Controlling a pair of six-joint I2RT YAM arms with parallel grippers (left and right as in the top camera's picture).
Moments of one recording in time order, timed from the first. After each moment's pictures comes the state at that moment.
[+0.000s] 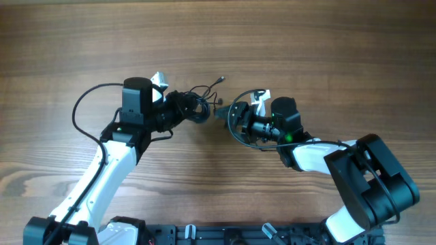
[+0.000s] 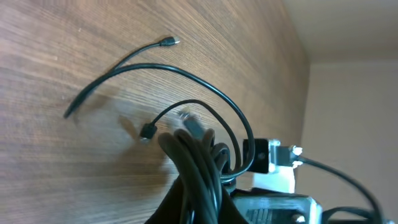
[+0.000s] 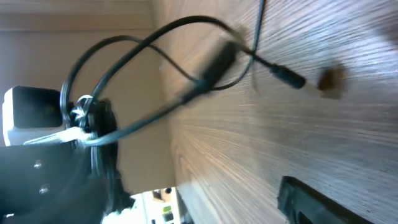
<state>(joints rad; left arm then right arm) -0.19 1.33 0.73 -0.14 0.52 -0.81 0.45 1.77 0.53 0.84 -0.71 1.30</state>
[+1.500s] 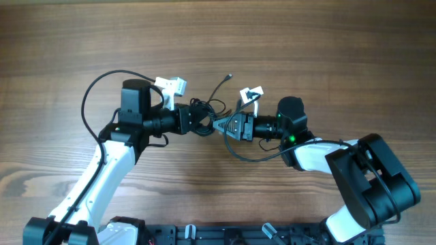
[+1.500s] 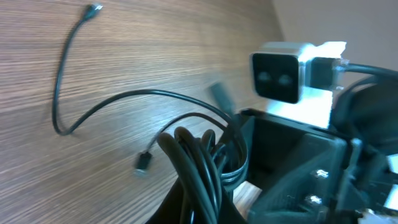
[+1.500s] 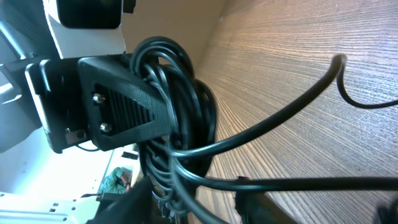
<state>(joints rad) -0.17 1.33 0.73 -0.20 0.82 -0.31 0.43 1.77 0.52 1.03 -1.00 0.92</state>
